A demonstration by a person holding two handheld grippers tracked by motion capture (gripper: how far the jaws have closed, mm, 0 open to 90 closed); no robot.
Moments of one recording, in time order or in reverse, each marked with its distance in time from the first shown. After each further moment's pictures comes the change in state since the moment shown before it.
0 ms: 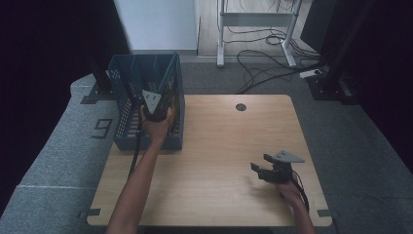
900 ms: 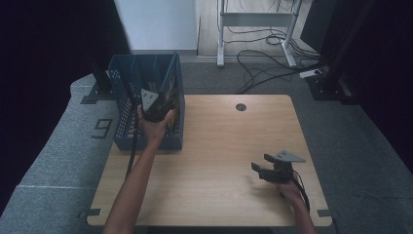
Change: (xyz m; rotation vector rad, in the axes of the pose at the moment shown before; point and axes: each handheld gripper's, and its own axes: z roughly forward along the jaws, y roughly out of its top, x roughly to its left) left arm 0.010 0.004 -0.005 0.088 -0.146 -0.067; right arm -0.004 -0.001 0.000 -0.002 0.006 0.009
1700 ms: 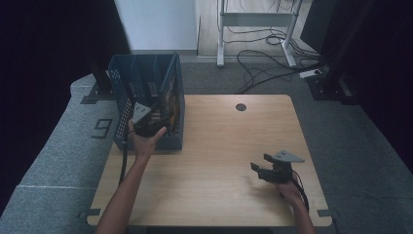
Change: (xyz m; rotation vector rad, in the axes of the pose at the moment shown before) left arm 0.005 -0.019 -0.052 0.122 -0.109 -0.027; right arm 0.004 0.002 0.000 0.004 -0.008 -0.010
